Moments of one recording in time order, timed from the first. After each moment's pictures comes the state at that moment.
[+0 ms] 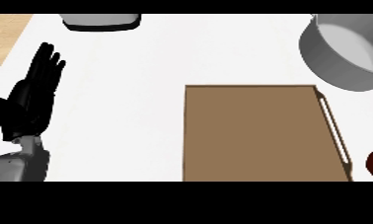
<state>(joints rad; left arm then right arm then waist) -0.15 0.23 0.11 -1.68 0.10 0.15 0.24 0.22 -0.67 -0.28 -1.92 0.13 0.24 -0.40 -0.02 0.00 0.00</state>
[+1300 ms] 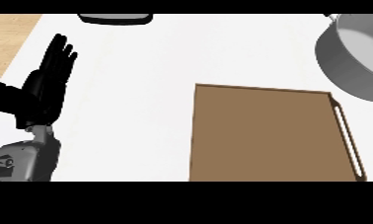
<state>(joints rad) -0.22 0.20 0.10 -1.63 0.08 0.12 0.22 -0.42 -0.78 -0.32 -1.01 0.35 0.02 -0.51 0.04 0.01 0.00</state>
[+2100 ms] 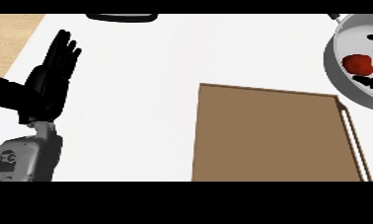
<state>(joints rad) -0.25 0.20 0.09 -1.62 0.09 0.10 0.22 -0.74 -0.74 -0.26 -0.34 0.53 -0.03 -0.67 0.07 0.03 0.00</state>
